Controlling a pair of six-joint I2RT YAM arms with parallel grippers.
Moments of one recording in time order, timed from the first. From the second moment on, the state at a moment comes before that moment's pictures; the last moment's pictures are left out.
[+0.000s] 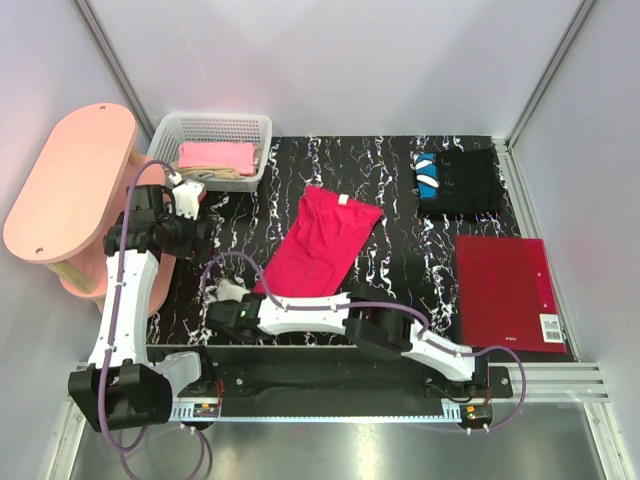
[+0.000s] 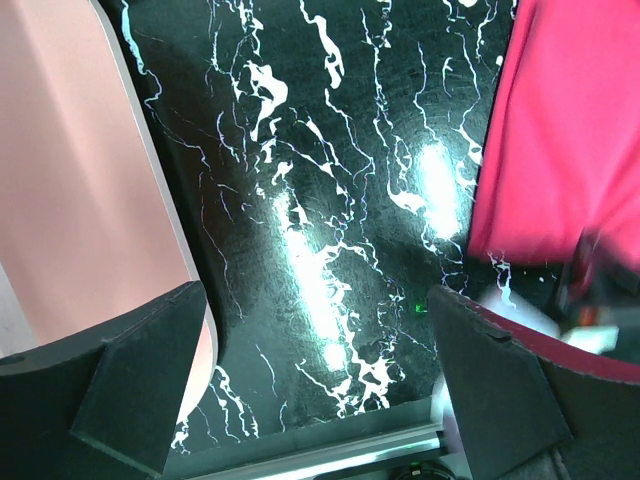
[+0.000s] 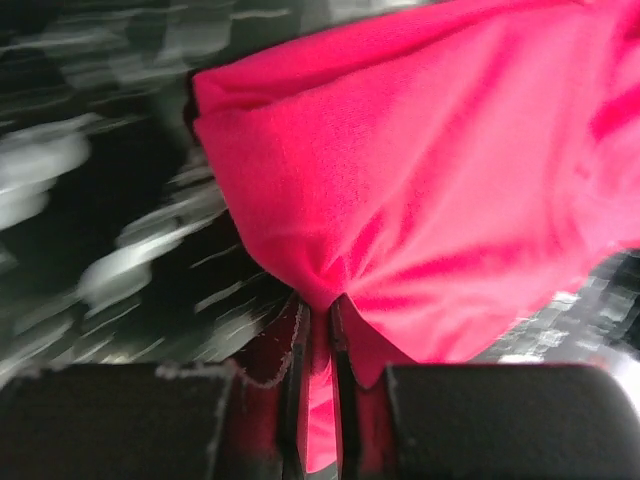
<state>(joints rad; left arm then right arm) 0.13 1.10 1.10 -0.93 0.24 0.36 1.38 2.43 1.99 -0.91 0.72 0.21</state>
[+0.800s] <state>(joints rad) 0.13 1.10 1.10 -0.93 0.24 0.36 1.45 2.20 2.34 -1.16 0.39 0.38</state>
